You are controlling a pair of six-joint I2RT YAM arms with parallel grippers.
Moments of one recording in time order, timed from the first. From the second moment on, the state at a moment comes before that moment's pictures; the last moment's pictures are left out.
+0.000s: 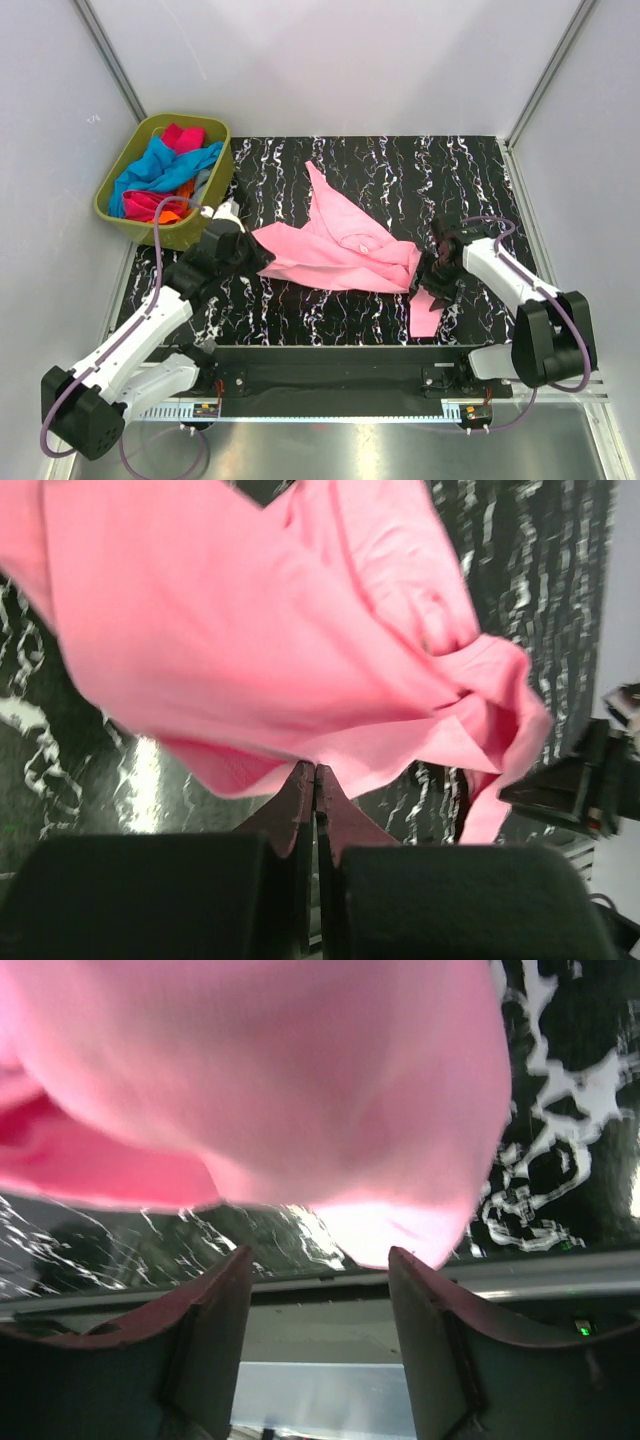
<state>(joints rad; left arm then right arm) -0.50 0.94 0.76 -0.44 -0.01 -0.82 0.23 1.37 0.85 -0.93 -0.14 0.66</state>
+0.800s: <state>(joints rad) -0.47 1.01 0.80 -0.39 -0.03 -0.83 0.47 1.41 0.69 -0.95 -0.09 1.07</state>
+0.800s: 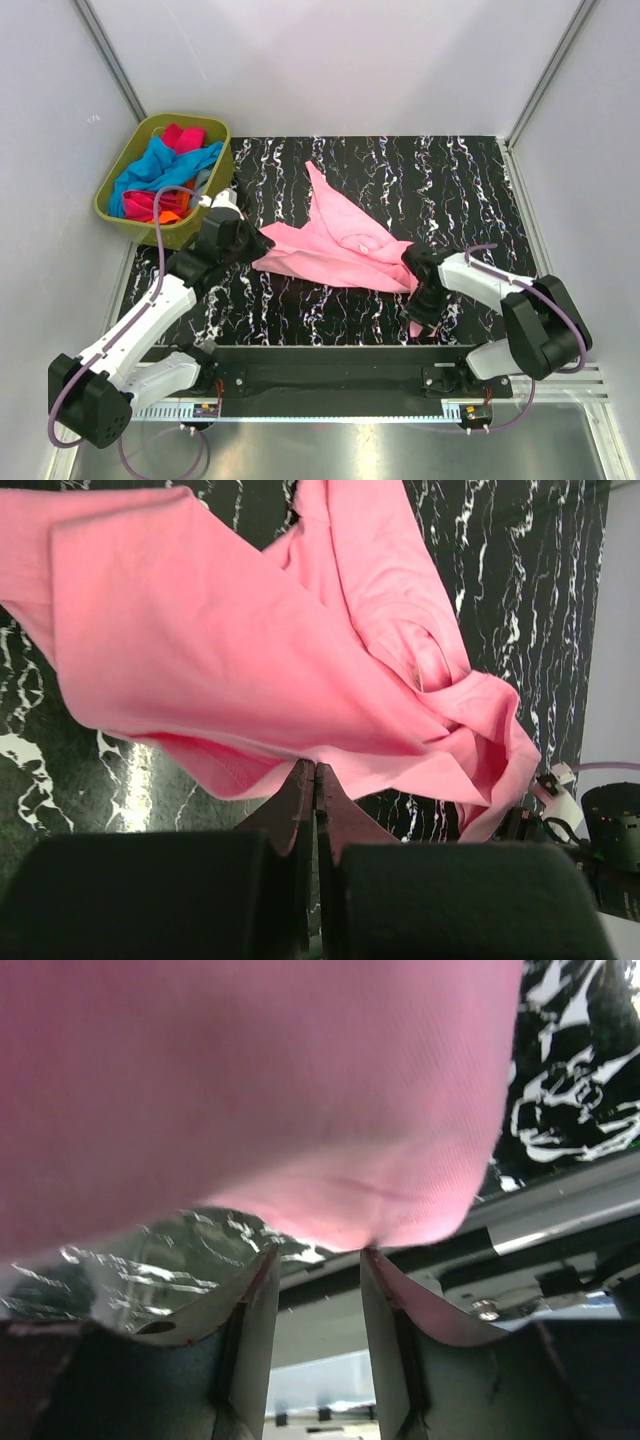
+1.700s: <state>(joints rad) -0.38 0.95 0.81 -0.43 0.07 -0.75 0.46 1.36 0.87 -0.95 0.09 1.11</state>
